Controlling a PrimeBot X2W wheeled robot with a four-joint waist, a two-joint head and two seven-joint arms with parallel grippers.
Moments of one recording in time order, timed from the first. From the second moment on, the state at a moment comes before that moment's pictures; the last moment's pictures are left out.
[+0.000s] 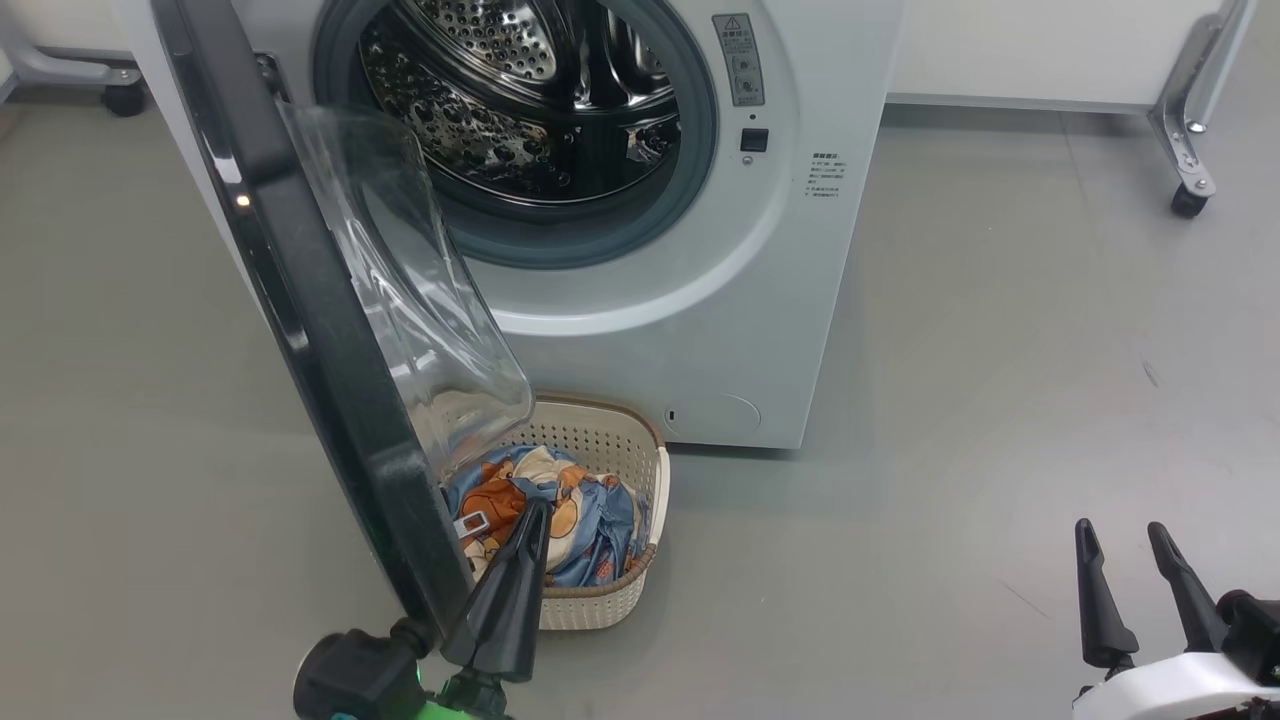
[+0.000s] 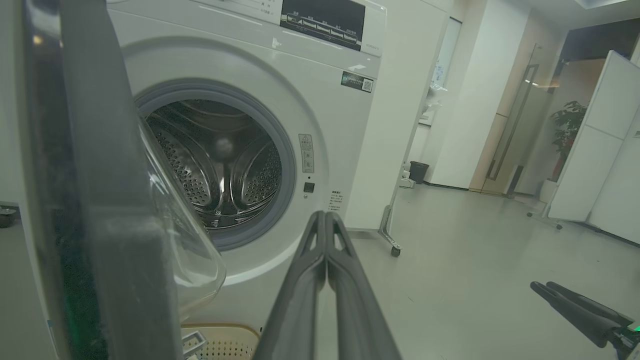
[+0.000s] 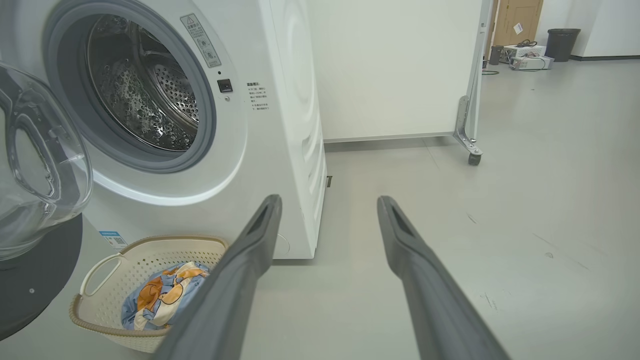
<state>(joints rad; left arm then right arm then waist) 0.02 0.04 -0.50 -0.27 -0.30 -0.04 -0.16 0.13 -0.11 -0.07 0.19 0.27 0.12 -0.26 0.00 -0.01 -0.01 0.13</state>
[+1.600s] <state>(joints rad) -0.06 0.05 -0.47 0.04 -0.34 0.11 -0.20 0.12 -0.12 -0.07 0.20 0.28 0.12 -0.26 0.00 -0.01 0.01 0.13</state>
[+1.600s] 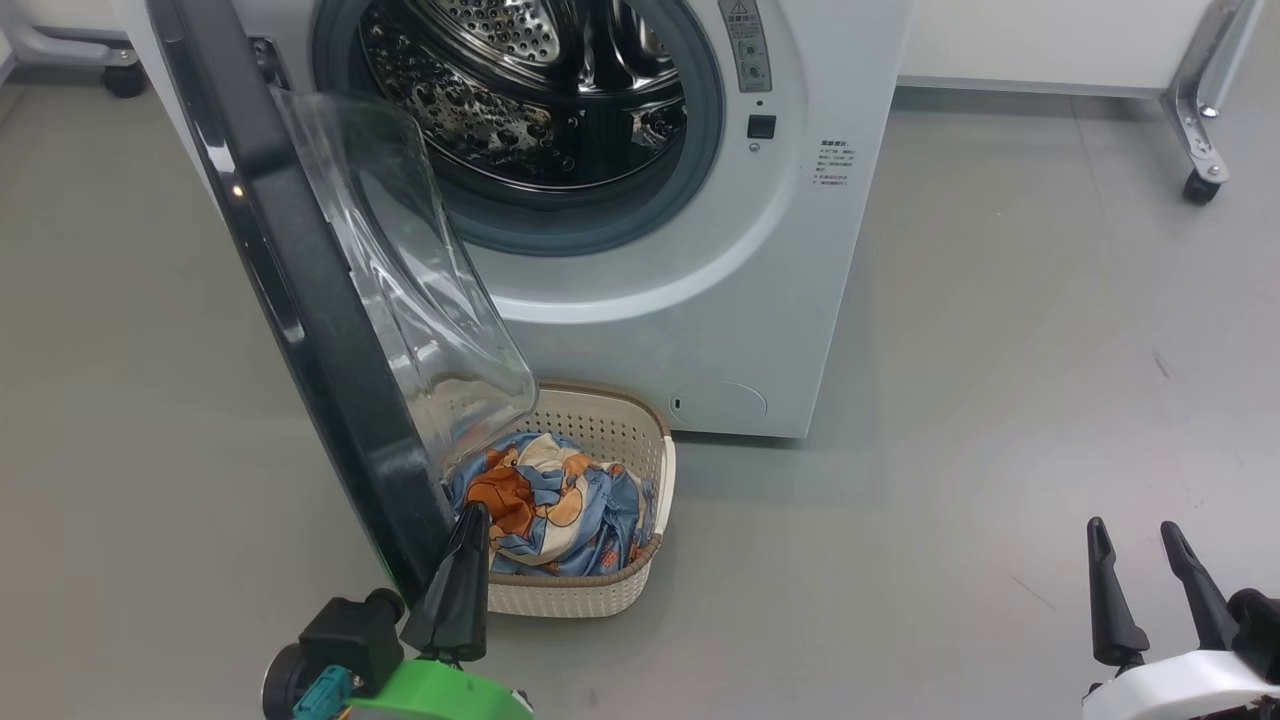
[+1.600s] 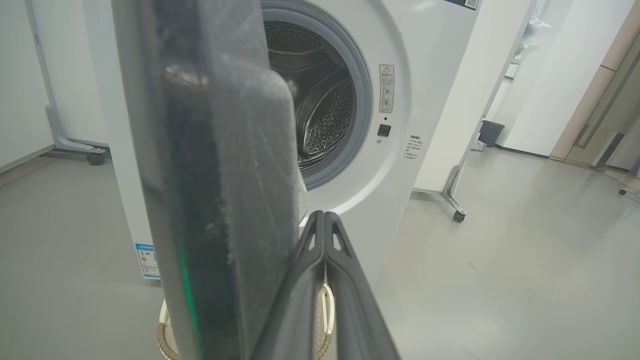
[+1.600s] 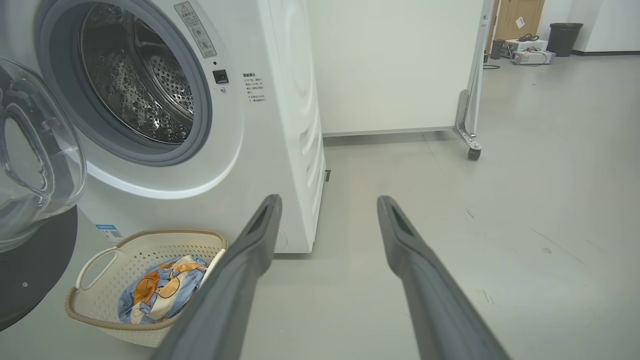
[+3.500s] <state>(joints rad) -0.15 0.04 -0.25 0.23 -0.38 0.12 -0.24 0.14 -0.13 -0.04 0.19 0.28 0.12 -0.26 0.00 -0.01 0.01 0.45</state>
